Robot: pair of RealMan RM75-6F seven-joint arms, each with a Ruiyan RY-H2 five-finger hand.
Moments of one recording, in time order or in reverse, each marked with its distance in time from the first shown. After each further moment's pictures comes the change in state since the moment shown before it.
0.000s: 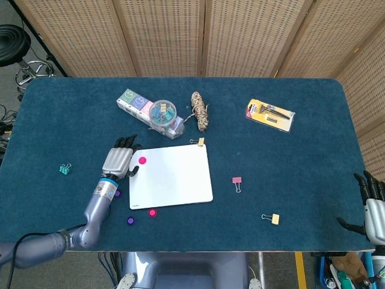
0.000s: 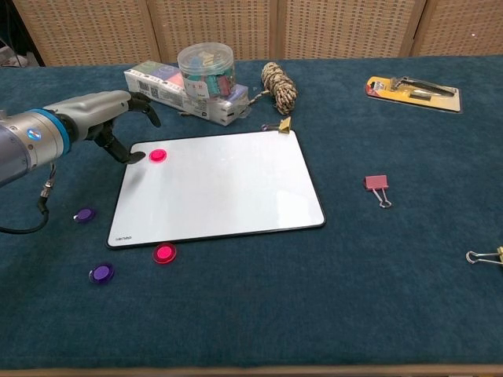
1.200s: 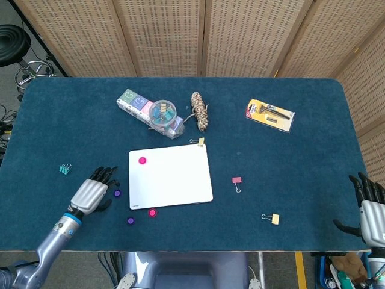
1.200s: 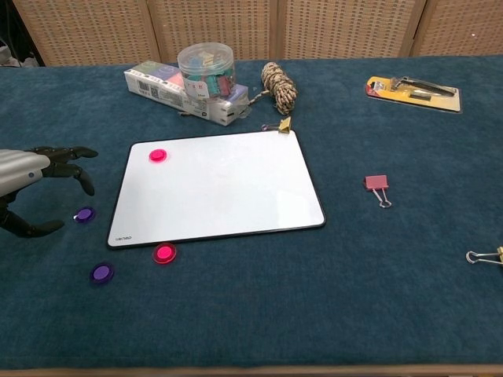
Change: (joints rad) left arm 0.255 0.191 0.303 -0.036 0.542 0.123 -0.304; right arm -0.003 -0.003 -0.013 -0.017 -0.019 0.006 -0.018
